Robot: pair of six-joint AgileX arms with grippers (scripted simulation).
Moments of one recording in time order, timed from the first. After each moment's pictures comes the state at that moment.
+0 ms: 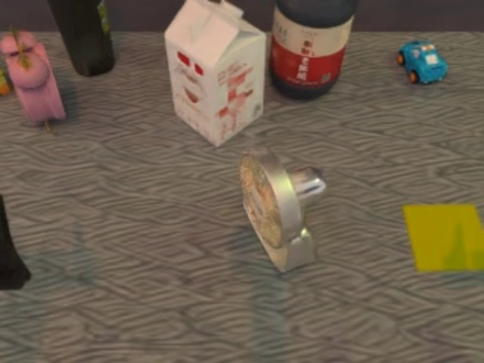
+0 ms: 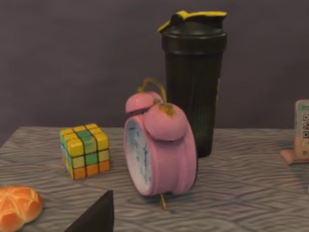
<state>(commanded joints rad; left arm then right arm) 0.00 0.00 0.00 0.00 0.00 0.00 0.00 0.00 0.00 0.00 0.00 0.00</state>
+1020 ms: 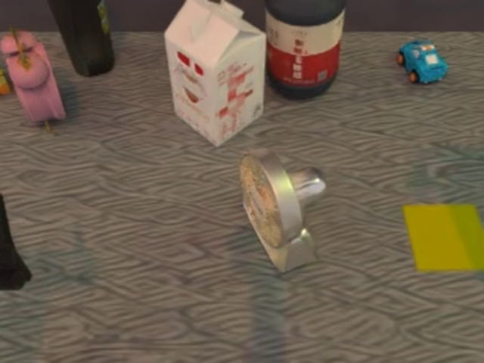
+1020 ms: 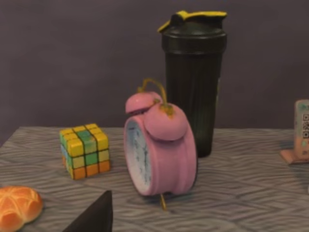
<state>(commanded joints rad) 0.00 0.00 0.00 0.00 0.00 0.00 0.15 0.88 1.13 -0.71 0.18 0.16</state>
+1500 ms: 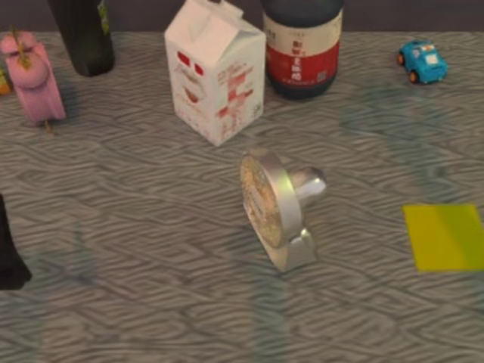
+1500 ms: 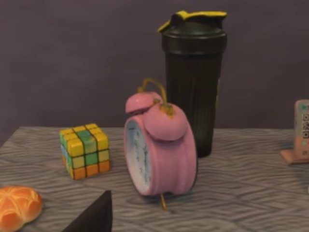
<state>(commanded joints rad) 0.00 0.00 0.00 0.00 0.00 0.00 0.35 1.57 1.95 -1.20 0.19 0.27</state>
